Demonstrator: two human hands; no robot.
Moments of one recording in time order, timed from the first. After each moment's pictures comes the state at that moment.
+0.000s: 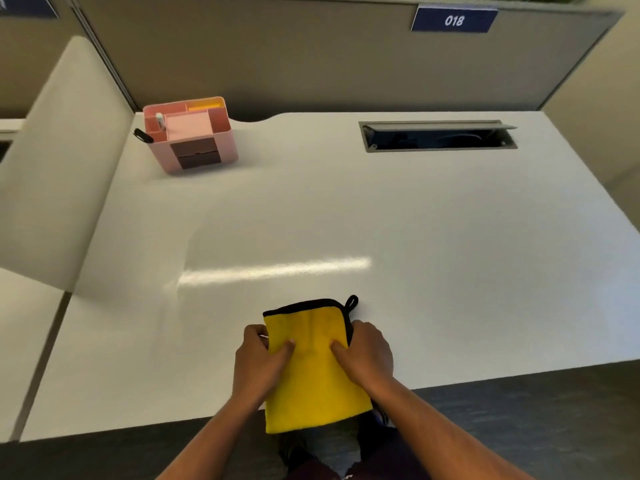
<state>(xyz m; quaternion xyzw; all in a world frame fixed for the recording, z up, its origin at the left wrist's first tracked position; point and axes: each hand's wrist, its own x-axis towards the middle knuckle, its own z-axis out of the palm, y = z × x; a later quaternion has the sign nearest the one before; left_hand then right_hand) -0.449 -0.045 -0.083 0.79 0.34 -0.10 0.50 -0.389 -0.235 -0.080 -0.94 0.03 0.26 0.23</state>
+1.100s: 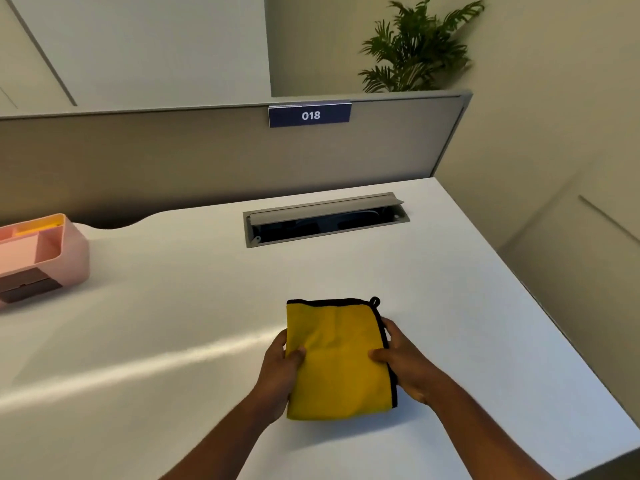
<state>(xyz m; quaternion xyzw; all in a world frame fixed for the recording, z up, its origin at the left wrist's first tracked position) -0.155 -0.300 -0.052 0.64 0.26 -0.18 0.70 -0.117 -0.551 -0.045 -0.69 0.16 0.31 0.64</state>
